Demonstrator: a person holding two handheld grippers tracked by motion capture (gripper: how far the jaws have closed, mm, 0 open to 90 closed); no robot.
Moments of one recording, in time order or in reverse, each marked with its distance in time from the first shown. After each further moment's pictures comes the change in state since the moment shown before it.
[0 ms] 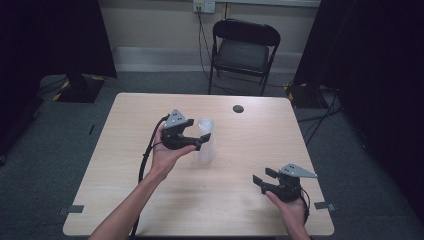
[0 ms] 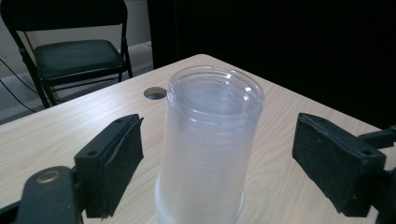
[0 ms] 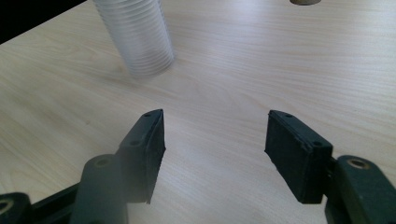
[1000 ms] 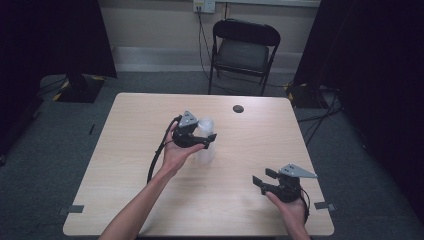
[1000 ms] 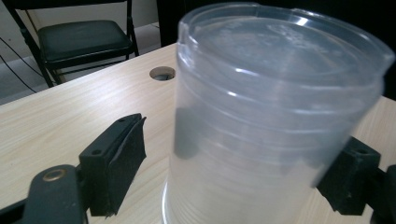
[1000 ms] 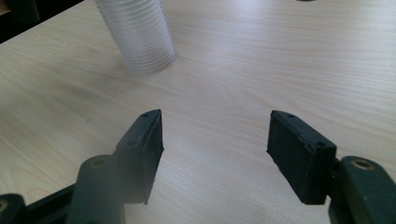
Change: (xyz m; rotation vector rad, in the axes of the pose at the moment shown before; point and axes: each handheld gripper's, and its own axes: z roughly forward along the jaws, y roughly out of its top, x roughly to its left) left arm 0.009 -0.016 0.043 0.069 0.035 0.024; right arm -0.001 -0.002 0.001 0.008 0.009 0.010
